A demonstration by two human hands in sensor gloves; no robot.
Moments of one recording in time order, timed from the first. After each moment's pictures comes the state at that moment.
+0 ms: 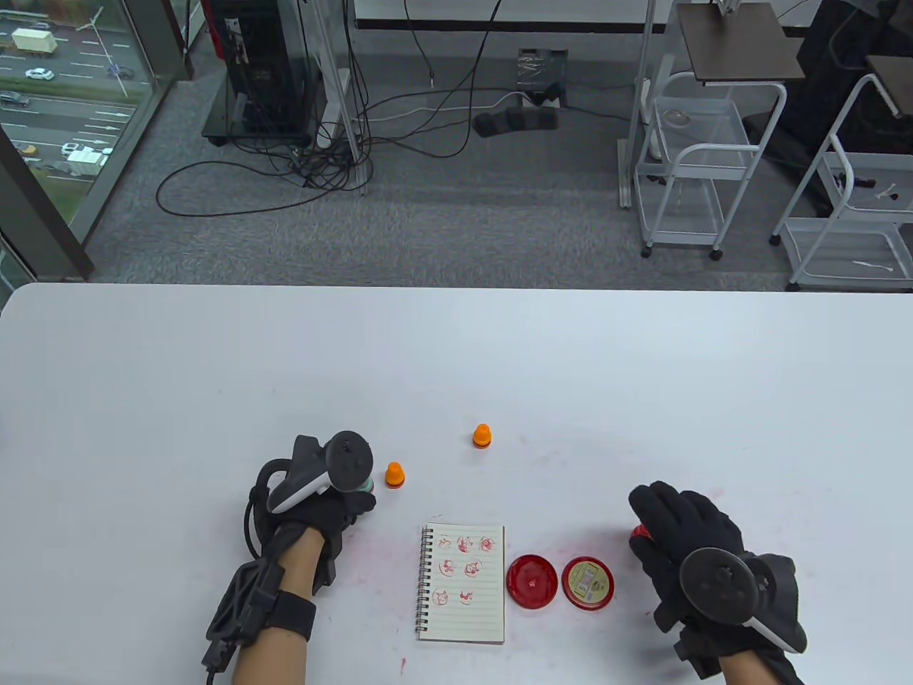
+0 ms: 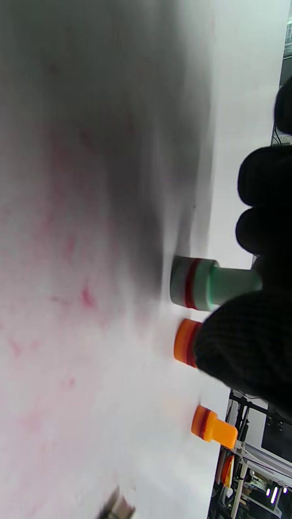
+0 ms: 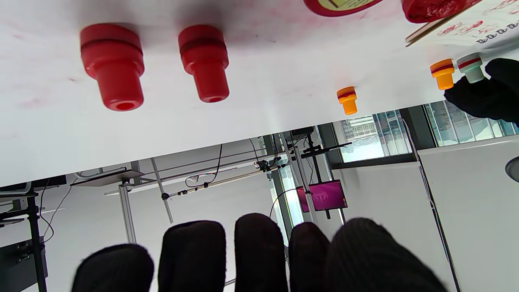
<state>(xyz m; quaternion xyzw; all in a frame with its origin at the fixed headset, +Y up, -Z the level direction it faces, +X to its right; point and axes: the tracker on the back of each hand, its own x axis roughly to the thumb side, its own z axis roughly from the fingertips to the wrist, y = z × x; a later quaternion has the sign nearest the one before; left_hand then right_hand) -0.191 -0.727 -0.346 -0.16 -0.10 0.05 0.98 0.237 -0.671 -0.208 0.11 -0.10 0.98 0.15</state>
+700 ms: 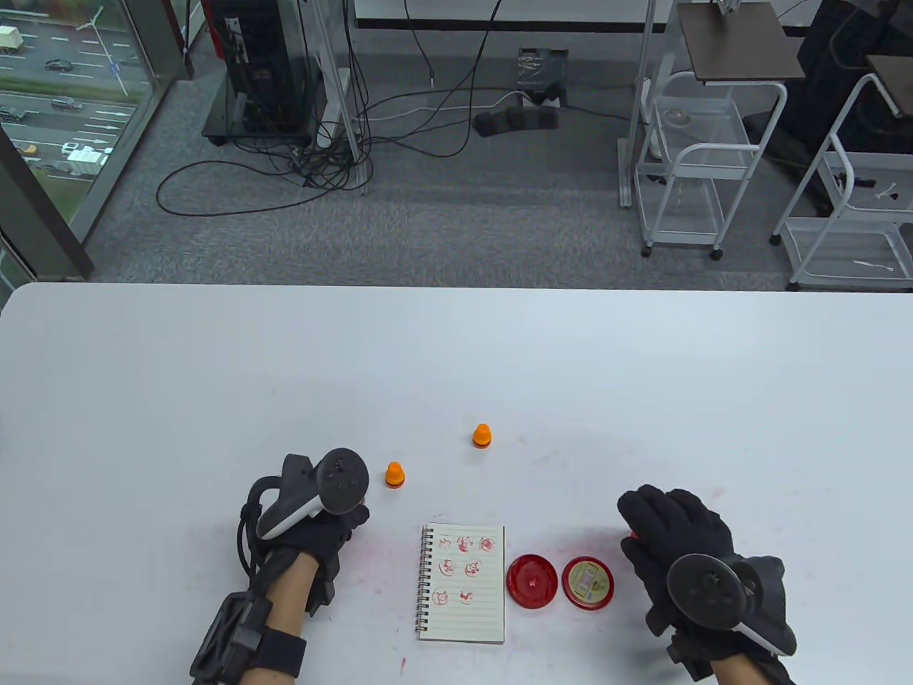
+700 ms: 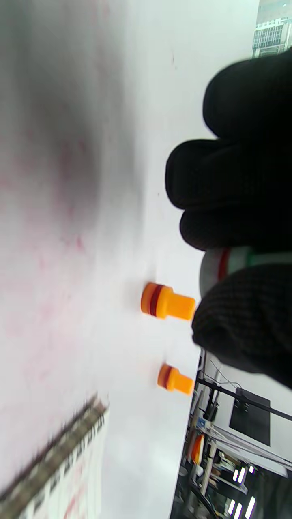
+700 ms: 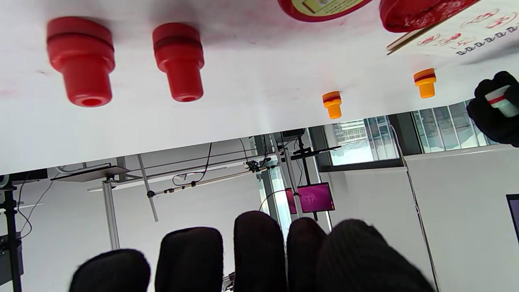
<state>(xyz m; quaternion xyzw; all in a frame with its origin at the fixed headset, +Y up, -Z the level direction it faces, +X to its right) -0.192 -0.692 -0.293 -0.11 -0.11 0.08 0.98 0.220 -0.670 -0.204 0.14 -0.10 0.98 0.13</state>
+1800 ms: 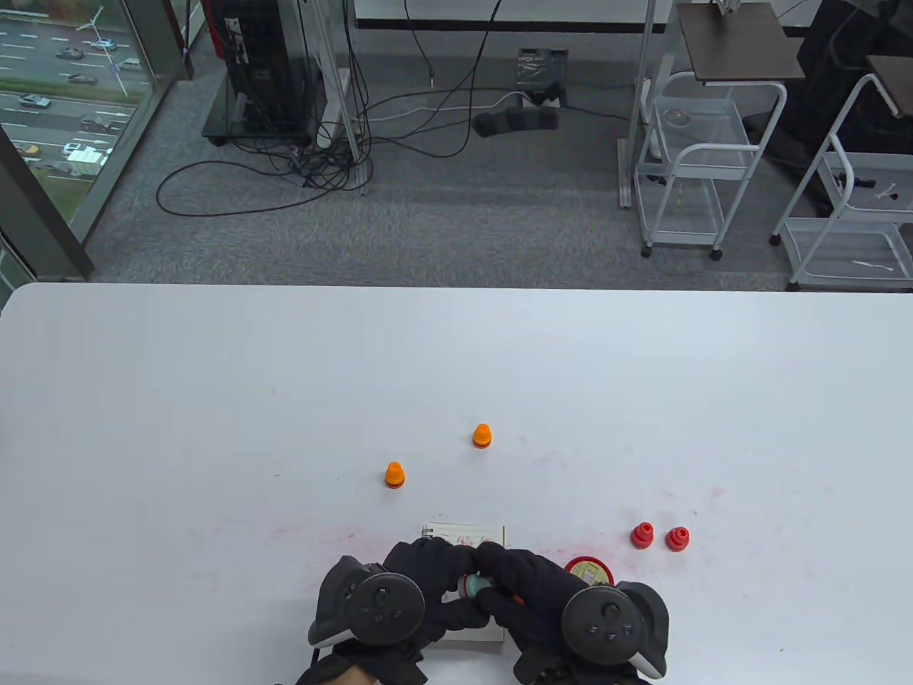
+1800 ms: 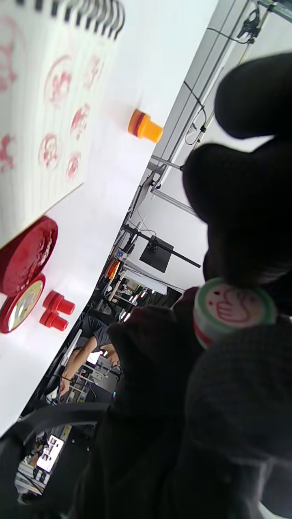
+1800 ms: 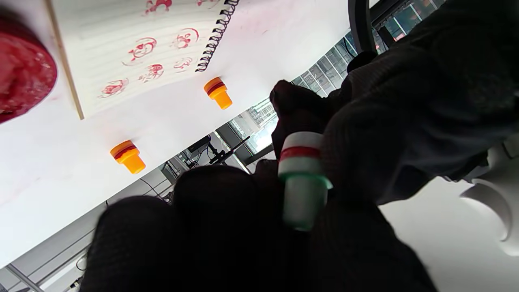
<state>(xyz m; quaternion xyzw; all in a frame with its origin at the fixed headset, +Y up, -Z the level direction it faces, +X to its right) -0.106 -0.690 -0.204 0.04 -0.34 0.28 0.90 0.098 -0.680 -0.180 0.23 -0.08 0.90 0.37</state>
